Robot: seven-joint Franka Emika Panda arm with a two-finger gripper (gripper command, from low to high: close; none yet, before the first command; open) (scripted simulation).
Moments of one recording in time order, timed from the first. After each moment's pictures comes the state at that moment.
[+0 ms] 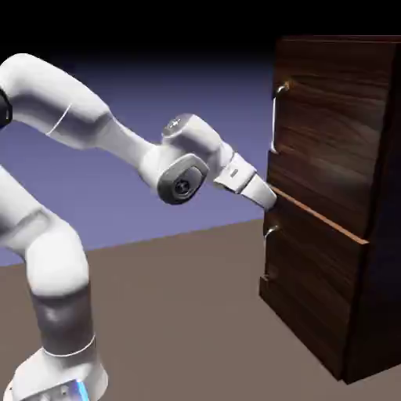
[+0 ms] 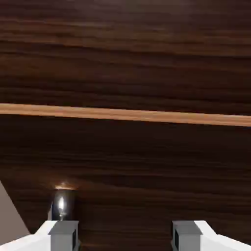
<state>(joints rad) -0.03 -0.60 0.05 -2.79 0.12 3.03 0.67</state>
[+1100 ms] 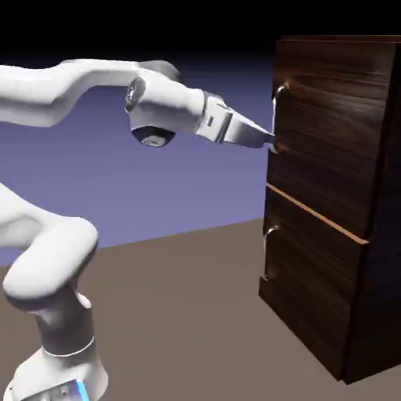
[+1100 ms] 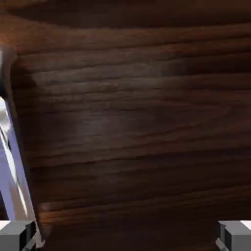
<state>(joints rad) -0.58 -0.92 0.62 -2.58 1.55 2.90 -0.25</state>
